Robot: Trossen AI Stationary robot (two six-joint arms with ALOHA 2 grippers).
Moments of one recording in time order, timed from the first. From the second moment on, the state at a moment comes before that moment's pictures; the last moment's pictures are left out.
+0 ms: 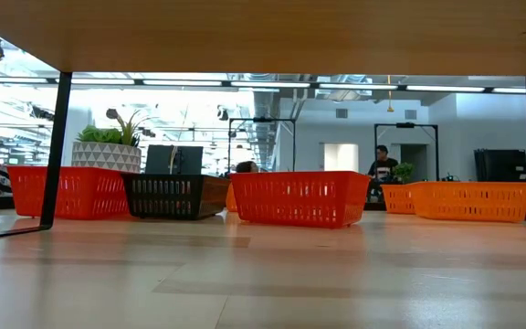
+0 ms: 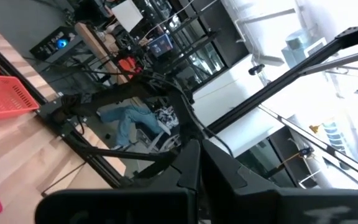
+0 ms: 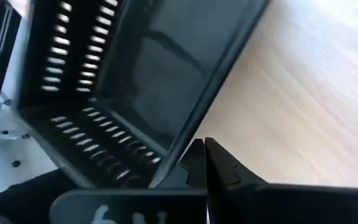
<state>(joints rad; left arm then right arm) -0.40 0.77 0.99 -0.07 -0.35 -0.94 0.64 1.95 1.89 -1.00 0.18 1.55</state>
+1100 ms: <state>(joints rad) -0.40 0.70 0.99 -0.08 -0.27 -0.92 0.55 1.97 1.89 -0.81 0.18 1.48</state>
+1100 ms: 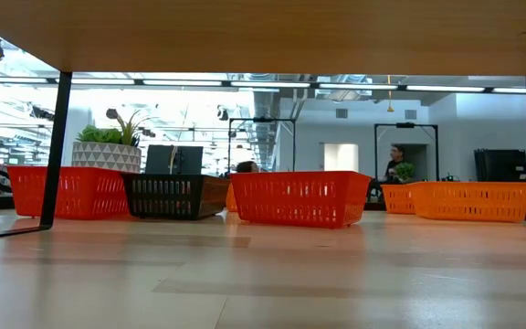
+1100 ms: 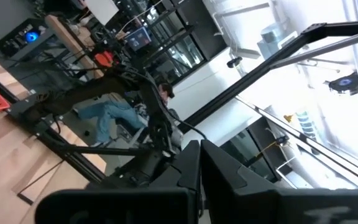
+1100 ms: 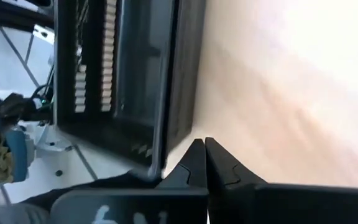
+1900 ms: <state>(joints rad) -0.40 0.70 0.99 -0.13 -0.27 -0.92 0.54 2.04 1.89 -0.61 0.16 1.35</state>
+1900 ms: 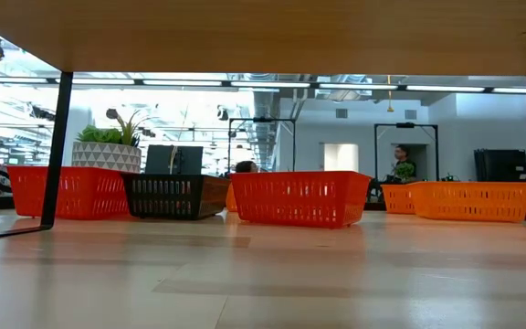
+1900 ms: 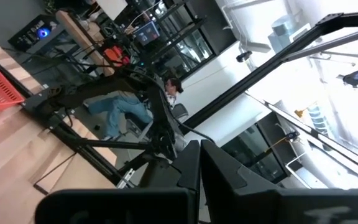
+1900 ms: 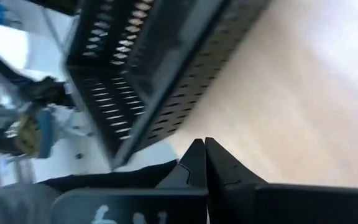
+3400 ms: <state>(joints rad) -0.40 0.56 0.99 -0.38 -0.41 -0.85 -0.07 2.30 2.14 -1.00 0.22 1.11</state>
